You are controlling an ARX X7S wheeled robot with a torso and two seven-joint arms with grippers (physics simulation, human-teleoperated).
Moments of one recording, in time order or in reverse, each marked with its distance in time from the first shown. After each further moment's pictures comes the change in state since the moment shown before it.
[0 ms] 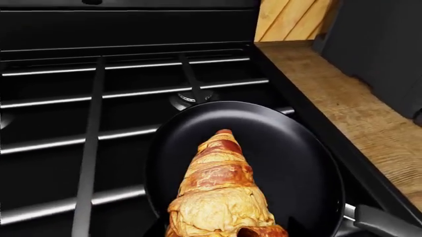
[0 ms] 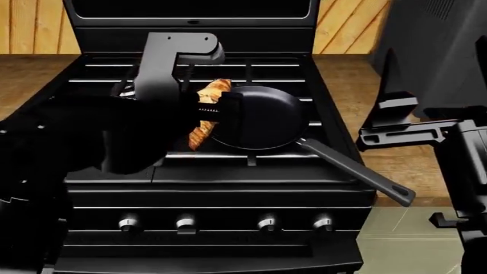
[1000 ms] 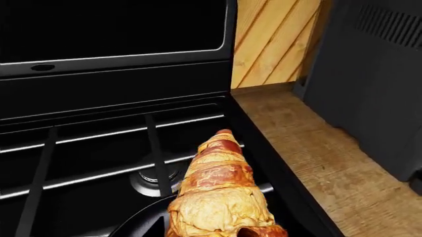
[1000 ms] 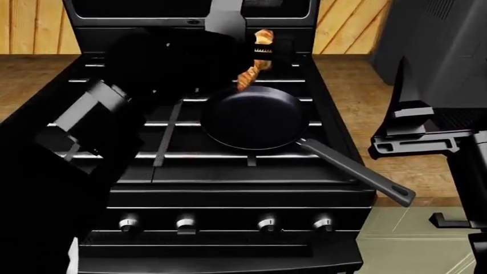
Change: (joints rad) left arm -0.463 0.332 0.654 -0.869 0.190 0.510 0.599; right arm -0.115 0.059 0.049 -0.008 -0.013 -0.096 -0.017
